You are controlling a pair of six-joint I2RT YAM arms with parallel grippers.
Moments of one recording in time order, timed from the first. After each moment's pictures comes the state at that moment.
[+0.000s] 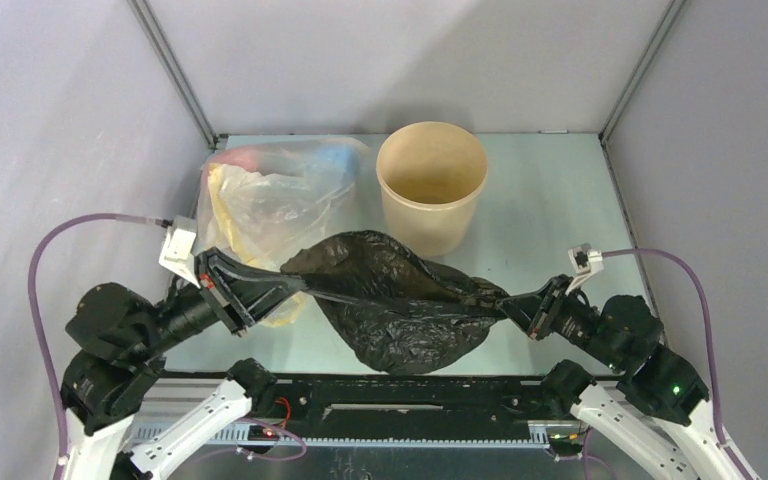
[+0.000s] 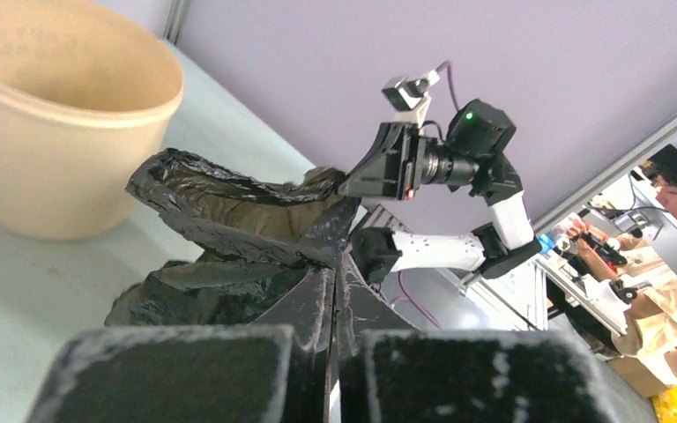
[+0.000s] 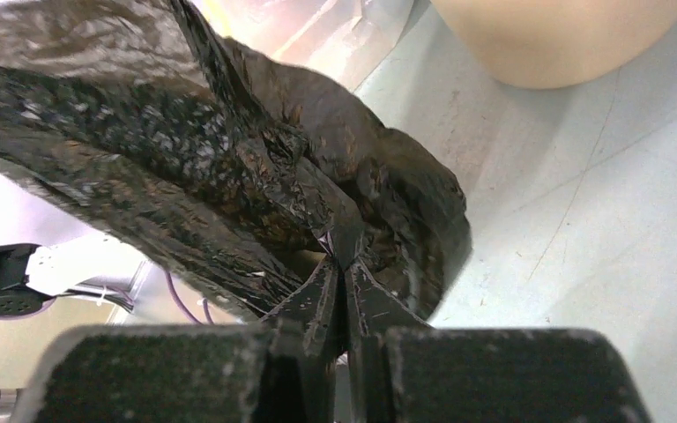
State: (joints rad) left arm -0.63 0.46 1.21 -0.67 0.40 -0.59; right arm 0.71 0.26 0.74 -0.70 -0.08 0.68
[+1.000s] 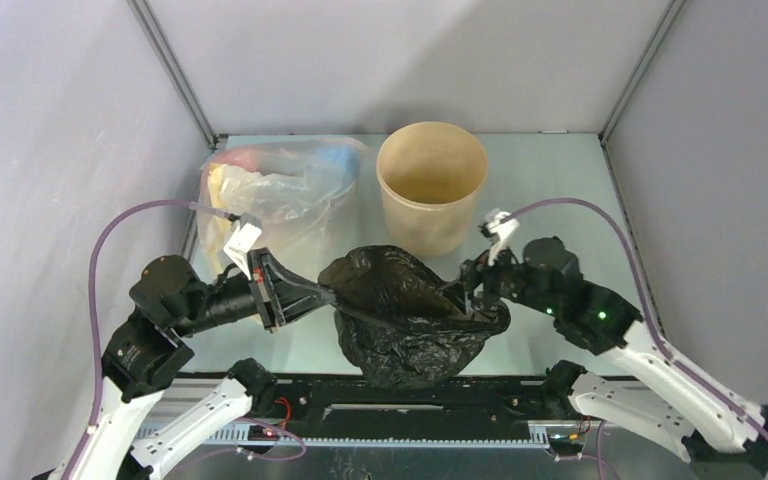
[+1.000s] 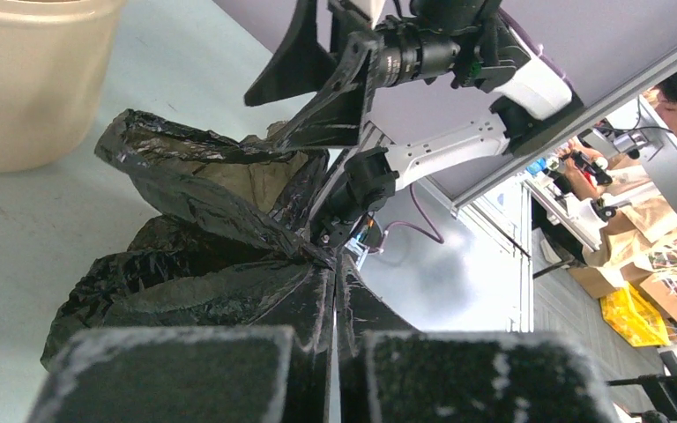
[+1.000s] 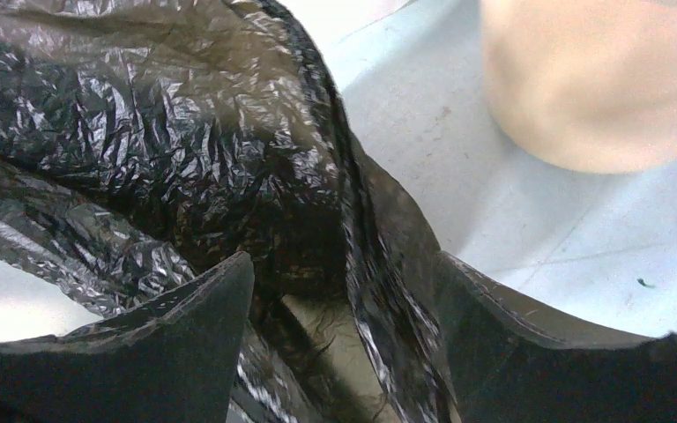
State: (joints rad) left arm -0.63 0.55 1.11 -0.66 0.56 -0.54; right arm 0.80 0.72 0.85 -0.49 -0.13 0.30
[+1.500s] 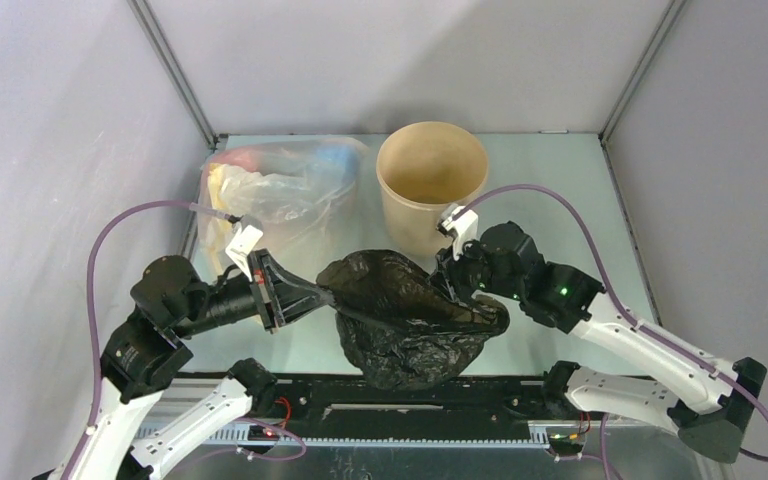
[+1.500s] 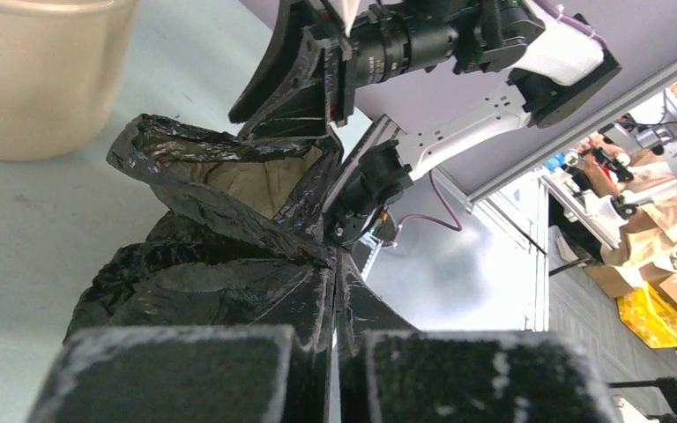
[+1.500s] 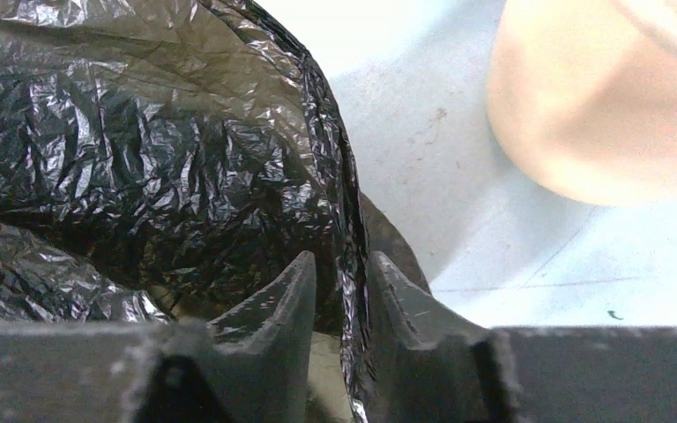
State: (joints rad) left arm -0.63 0.55 1.12 -0.69 0.54 -0.51; right arm 0.90 0.99 0.96 -0.48 -0.08 0.16
